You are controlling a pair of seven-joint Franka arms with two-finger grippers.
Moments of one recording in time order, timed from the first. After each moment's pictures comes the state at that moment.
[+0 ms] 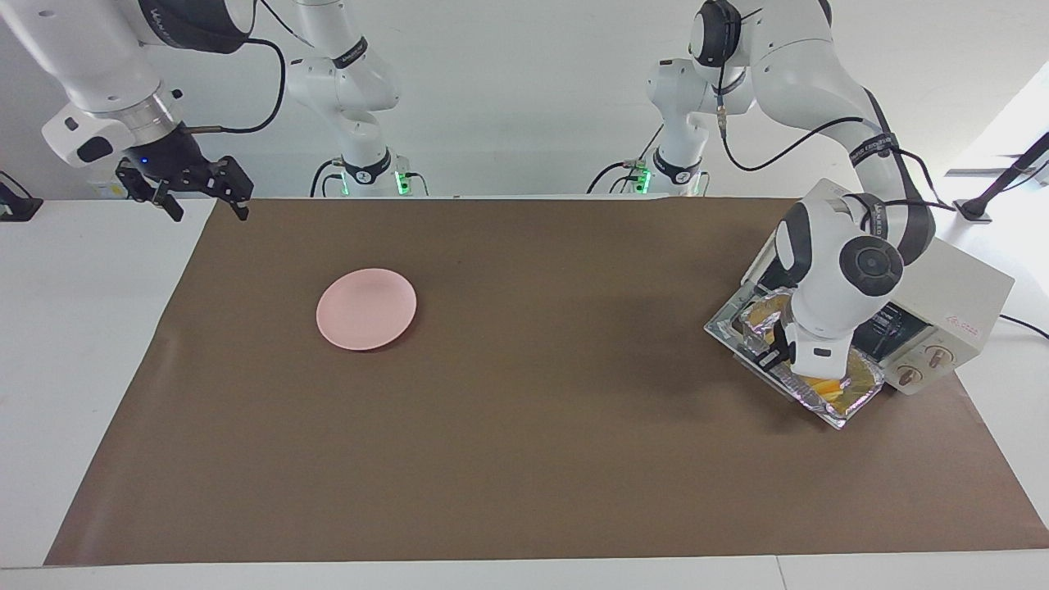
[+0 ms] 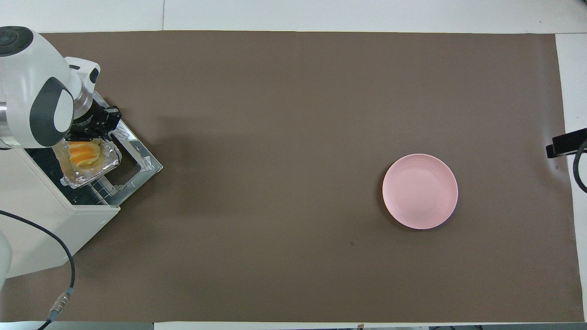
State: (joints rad) left arm -0.23 0.39 0.21 -1.65 0.05 1.83 -0.54; right arm -0.11 -0.04 -0.02 -1.63 -0.02 1.53 -0.13
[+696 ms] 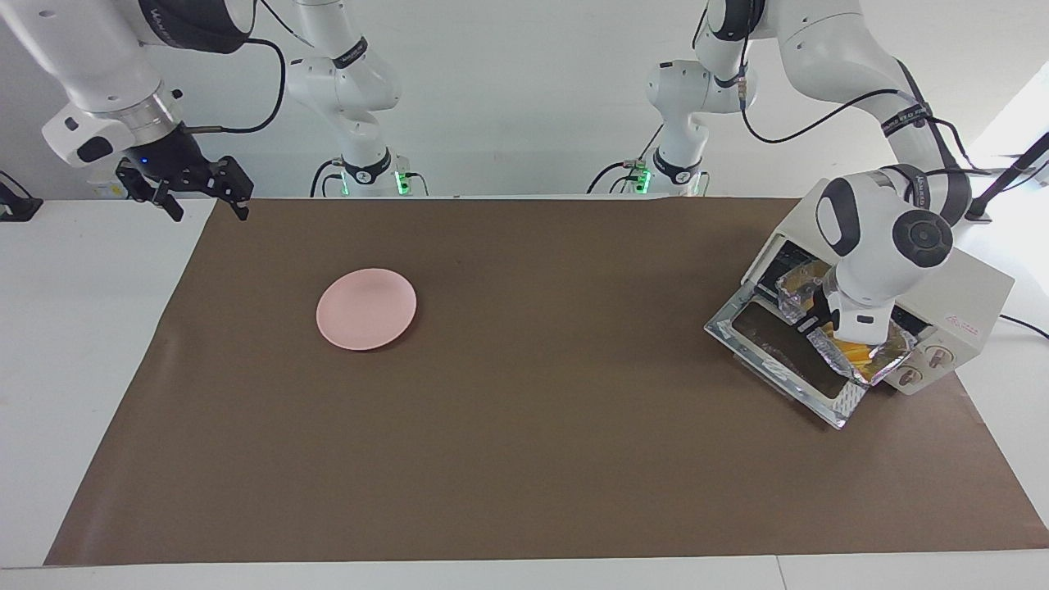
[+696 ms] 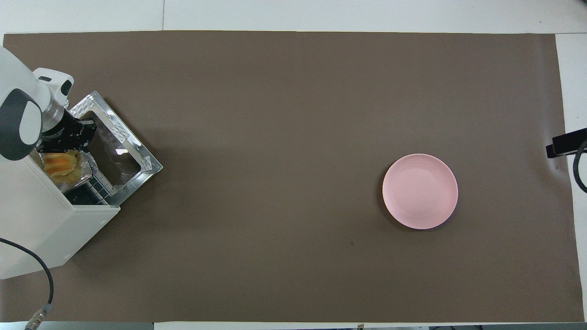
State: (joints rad) left arm -0.17 0.31 0.22 -1.73 0.09 1.83 -0.44; right arm -0.11 -0.04 -0.02 -1.63 -0.02 1.53 -0.13
